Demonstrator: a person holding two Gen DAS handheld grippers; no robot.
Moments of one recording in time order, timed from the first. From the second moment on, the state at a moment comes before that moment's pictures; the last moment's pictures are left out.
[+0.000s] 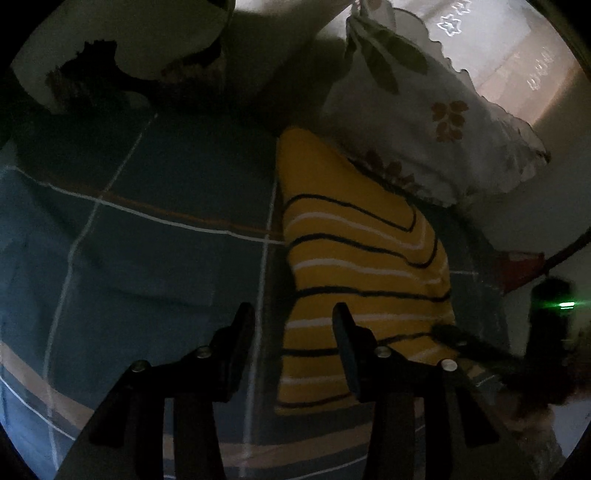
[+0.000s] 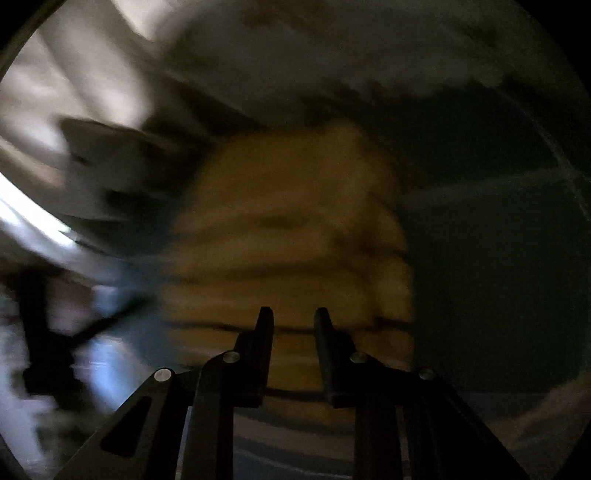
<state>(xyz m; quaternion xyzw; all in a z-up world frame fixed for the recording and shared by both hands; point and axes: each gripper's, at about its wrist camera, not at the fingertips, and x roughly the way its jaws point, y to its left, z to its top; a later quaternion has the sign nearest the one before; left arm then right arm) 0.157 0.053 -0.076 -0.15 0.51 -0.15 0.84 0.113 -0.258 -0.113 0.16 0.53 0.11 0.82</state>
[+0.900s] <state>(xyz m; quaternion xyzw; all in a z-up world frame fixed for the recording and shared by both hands) 0.067 0.081 0.016 0.01 0.25 0.05 0.97 0.041 -0.202 -0.086 0.12 0.50 0.07 0.86</state>
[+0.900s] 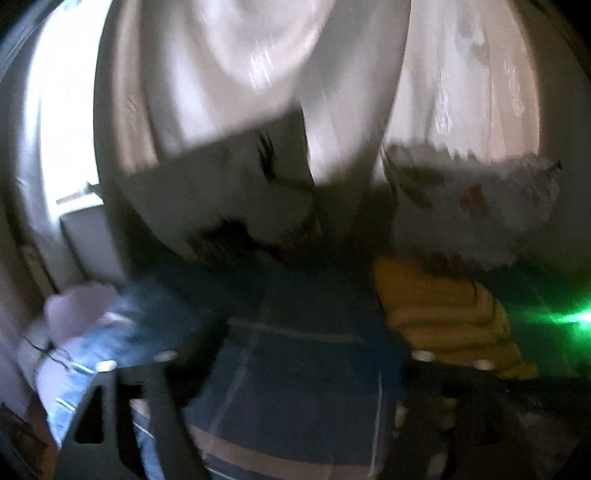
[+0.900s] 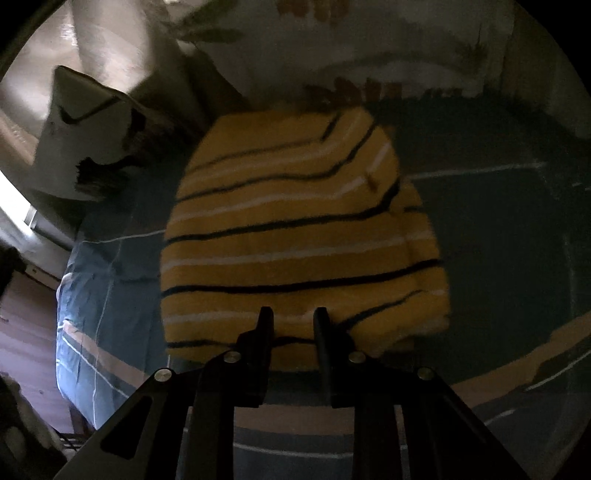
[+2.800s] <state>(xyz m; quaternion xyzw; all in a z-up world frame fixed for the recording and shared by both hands) 0.010 -0.025 -0.053 -0.06 0.48 -0.03 0.87 -0.019 -0.283 -0.085 0.01 0.47 0.01 0.88</state>
